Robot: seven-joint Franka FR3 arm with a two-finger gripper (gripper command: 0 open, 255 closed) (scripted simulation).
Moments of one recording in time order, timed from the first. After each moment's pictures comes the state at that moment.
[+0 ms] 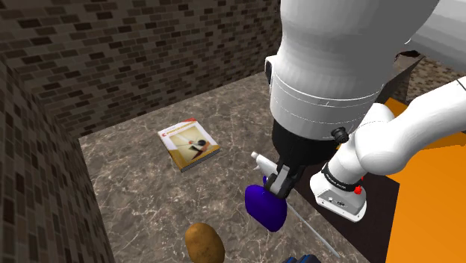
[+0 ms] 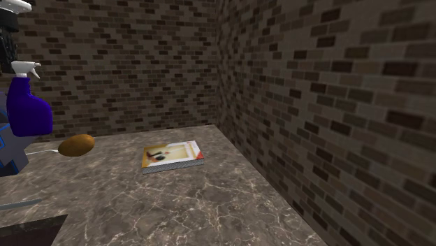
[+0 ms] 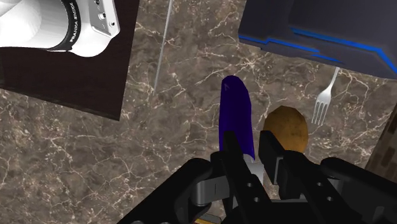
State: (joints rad) arm 0.30 -0.54 0.70 -2.04 0.33 1.46 0.88
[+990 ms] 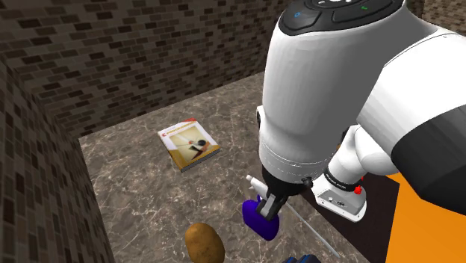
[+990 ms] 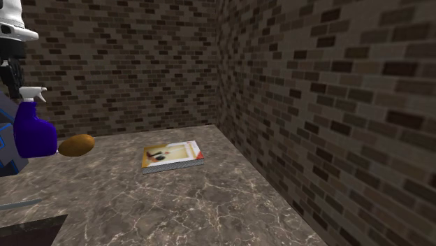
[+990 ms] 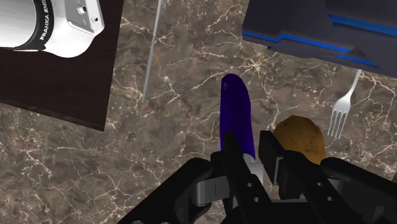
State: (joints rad) arm 0.32 -0.56 0.75 -2.24 0.37 1.65 0.87
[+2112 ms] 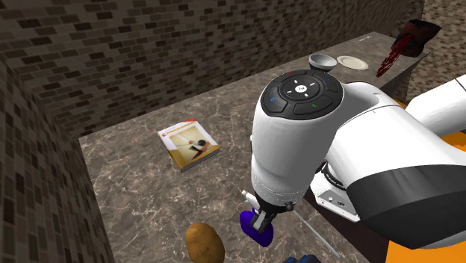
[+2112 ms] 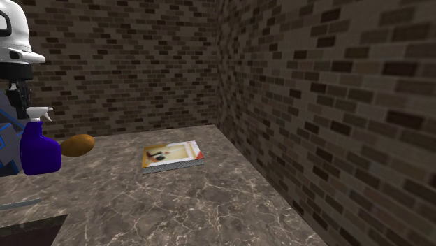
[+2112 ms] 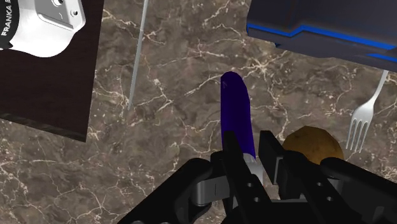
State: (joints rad) arm 0.32 -0.52 0.81 -2.38 0.40 1.83 0.86
